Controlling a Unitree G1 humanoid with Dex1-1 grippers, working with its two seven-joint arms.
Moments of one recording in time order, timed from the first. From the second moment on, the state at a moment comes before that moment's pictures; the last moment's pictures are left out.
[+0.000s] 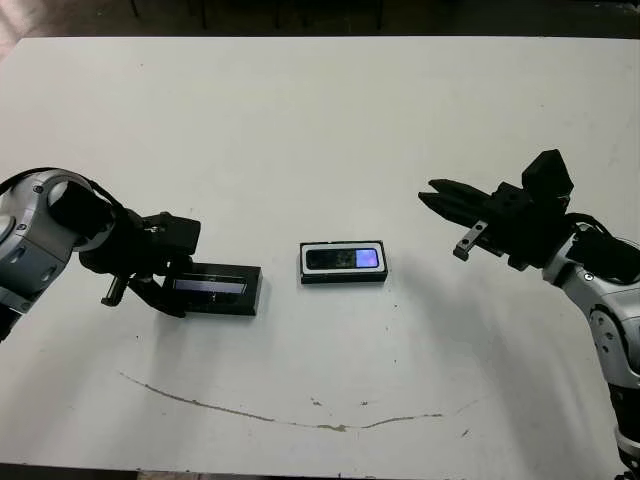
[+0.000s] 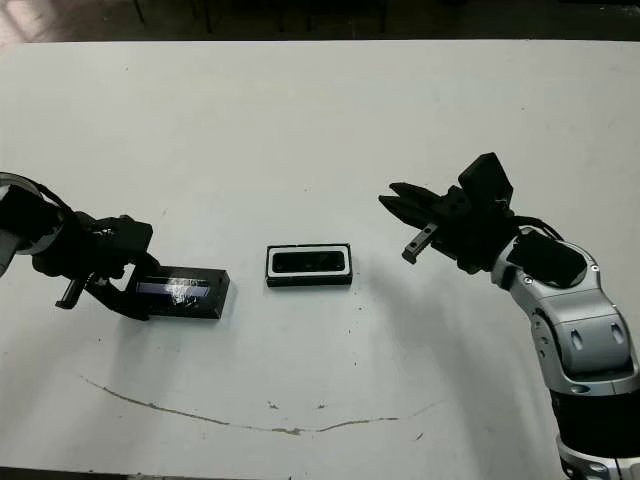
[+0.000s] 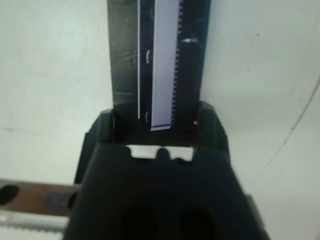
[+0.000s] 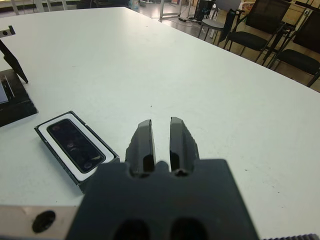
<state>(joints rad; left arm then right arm) -0.57 0.99 -0.38 0.05 0.11 0.31 -1.48 -0.28 -0.60 -0.02 -0.27 0.31 0.48 0.67</state>
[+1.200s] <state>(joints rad) -0.68 0.75 -0.31 0.18 -0.16 0.44 -1.23 -0.28 -0.55 -0.05 -0.23 0.37 0.44 0.63</state>
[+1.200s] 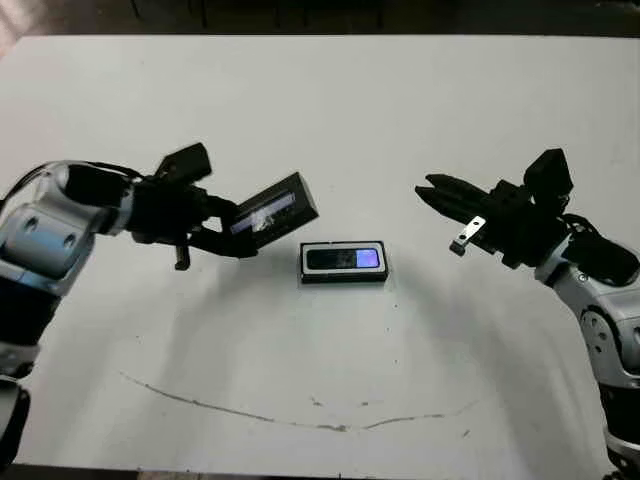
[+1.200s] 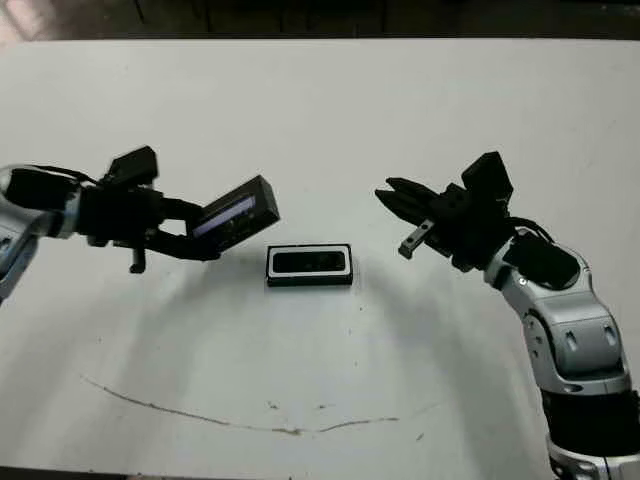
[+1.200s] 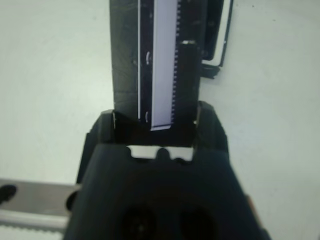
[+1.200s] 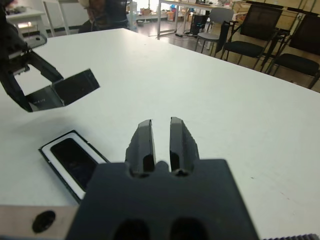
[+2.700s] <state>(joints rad) -0.62 0.60 -0.32 0.13 -0.19 0.60 -1.15 -0.28 -0.49 -0.09 -0.24 0.44 0.41 0.57</state>
